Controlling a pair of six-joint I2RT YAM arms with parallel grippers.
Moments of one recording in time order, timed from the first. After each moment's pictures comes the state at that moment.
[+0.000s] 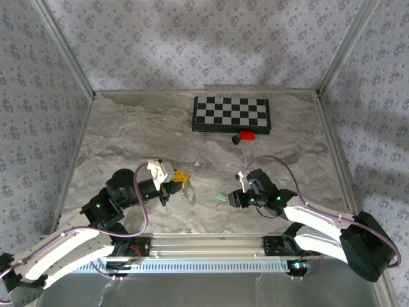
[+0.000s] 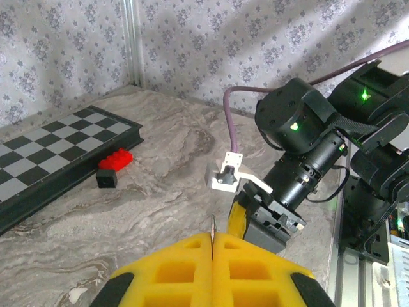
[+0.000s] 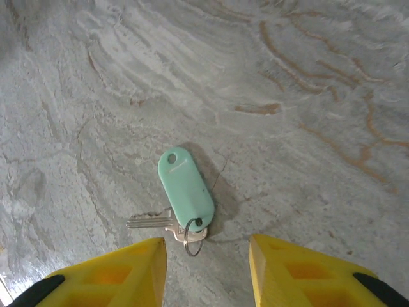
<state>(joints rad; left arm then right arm) -0.89 0.58 0.57 -0.13 0.25 -0.05 0.71 1.04 0.34 -0.12 -0.22 0.38</state>
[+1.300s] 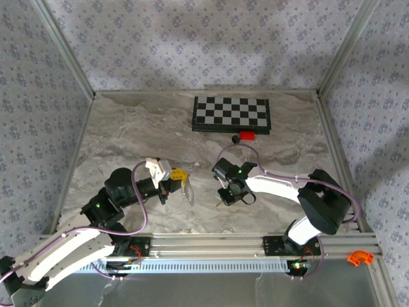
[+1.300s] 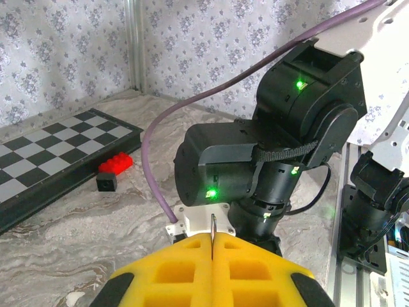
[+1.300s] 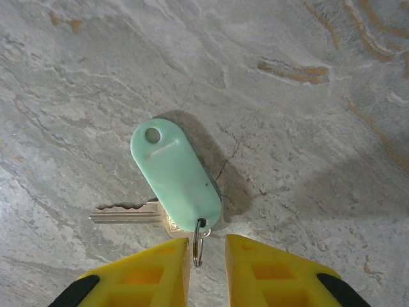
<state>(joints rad) -0.85 0.57 0.55 -0.10 0.28 -0.07 0.88 1.54 0.86 -0.70 -0.04 0.32</state>
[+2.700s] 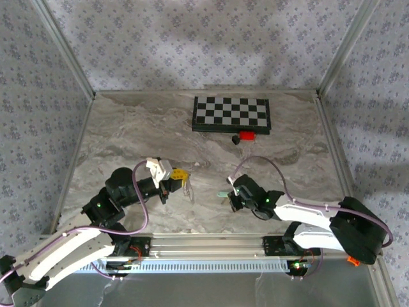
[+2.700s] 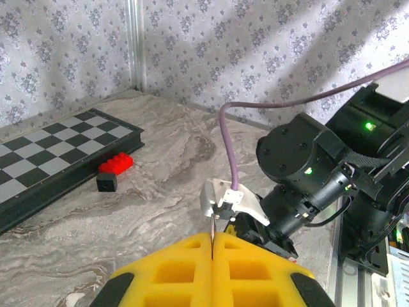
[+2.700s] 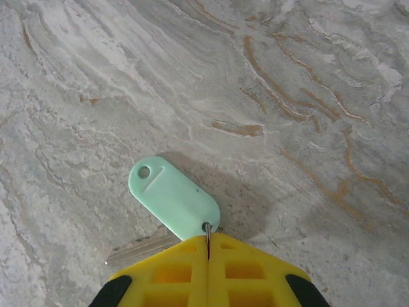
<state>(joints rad) -0.85 0.58 0.55 -0.09 0.28 -0.07 0.90 1.16 0.34 -0.02 0.10 0.30</state>
